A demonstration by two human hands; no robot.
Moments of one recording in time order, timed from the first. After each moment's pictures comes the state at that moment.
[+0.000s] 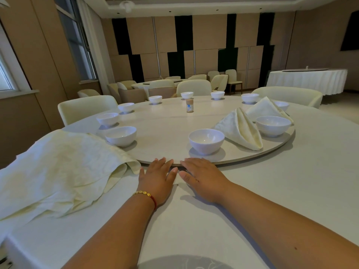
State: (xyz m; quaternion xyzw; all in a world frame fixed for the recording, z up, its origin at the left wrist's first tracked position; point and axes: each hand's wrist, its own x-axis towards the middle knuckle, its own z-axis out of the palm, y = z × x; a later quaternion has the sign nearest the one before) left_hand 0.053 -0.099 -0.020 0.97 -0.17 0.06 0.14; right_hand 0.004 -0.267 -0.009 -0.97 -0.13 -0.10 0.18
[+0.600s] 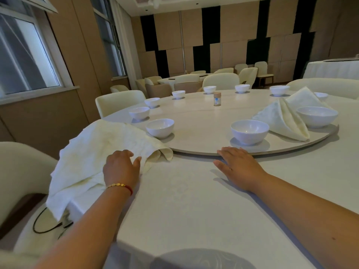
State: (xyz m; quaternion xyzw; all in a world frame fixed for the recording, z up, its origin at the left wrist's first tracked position) left_hand 0.030 0.042 0.004 0.94 0.09 0.27 0.17; right_hand 0.010 -0.278 -0.019 -0.98 -0.10 -0.12 0.10
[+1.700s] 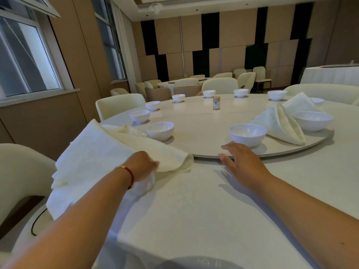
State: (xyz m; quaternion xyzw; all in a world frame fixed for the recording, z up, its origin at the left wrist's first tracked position) left_hand 0.030 0.012 0.045 0.98 -0.01 0.01 0.19; right_hand -0.012 -0.277 0.002 -0.94 -0.08 -0.22 0.24
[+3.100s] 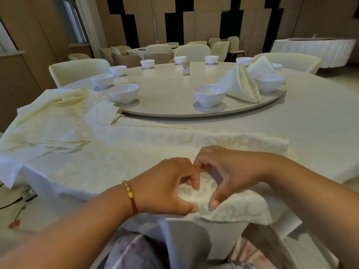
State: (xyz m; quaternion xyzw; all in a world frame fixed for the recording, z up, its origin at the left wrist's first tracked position) left_hand -0.124 -0.084 -0.004 0.85 -0.48 -0.02 0.21; right_hand -0.140 -0.291 0.011 -0.94 -0.28 0.11 0.16
